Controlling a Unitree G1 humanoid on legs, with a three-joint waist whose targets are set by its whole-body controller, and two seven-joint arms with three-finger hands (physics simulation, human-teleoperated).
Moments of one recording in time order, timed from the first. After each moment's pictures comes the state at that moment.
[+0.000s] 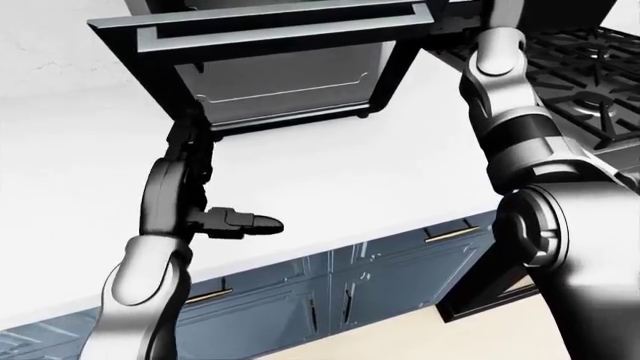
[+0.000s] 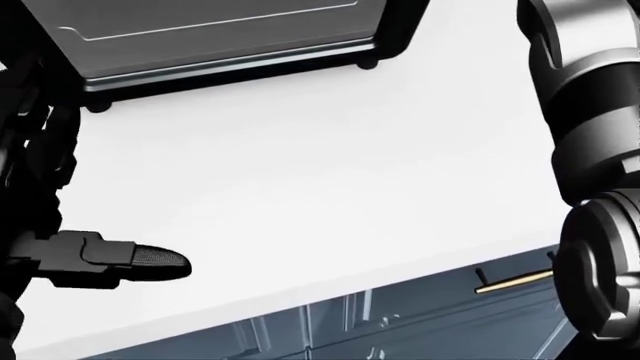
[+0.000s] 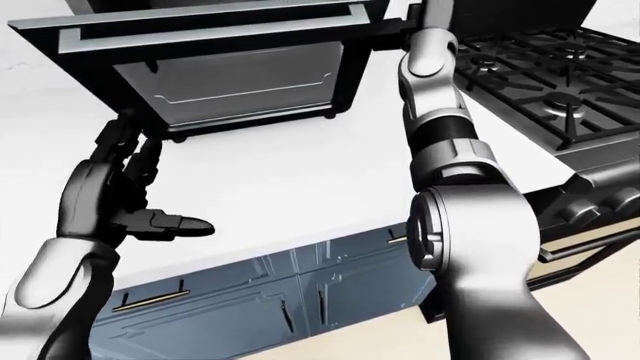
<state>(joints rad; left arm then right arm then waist) -0.27 0.22 0.16 -0.77 -0.11 0.88 -0.03 -1.51 -0.37 -0.17 1.33 -0.20 -0.25 -0.30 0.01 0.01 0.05</state>
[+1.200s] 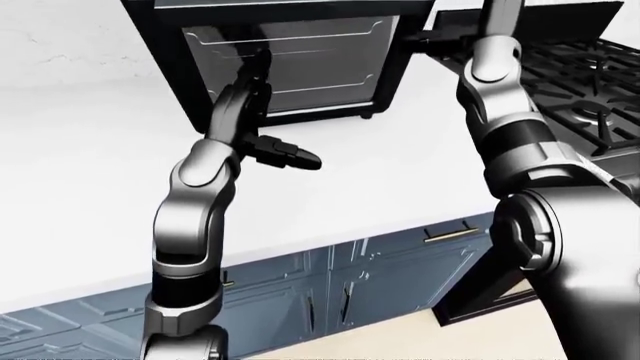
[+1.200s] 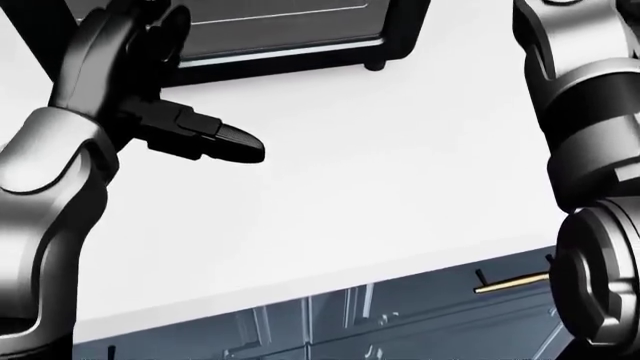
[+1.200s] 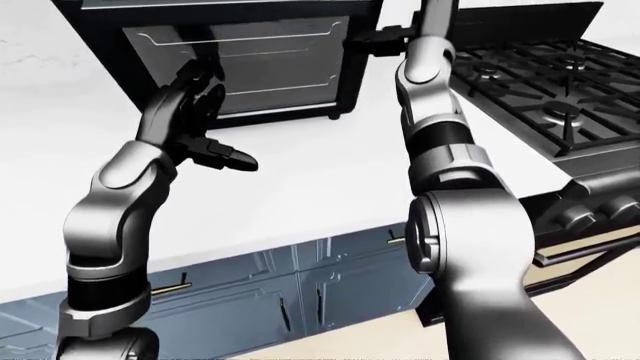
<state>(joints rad) -0.74 0.18 0.08 -0.16 -0.05 0.71 -0.18 -1.48 -0.36 -0.16 1.32 -0.22 -0.24 -0.34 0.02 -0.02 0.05</state>
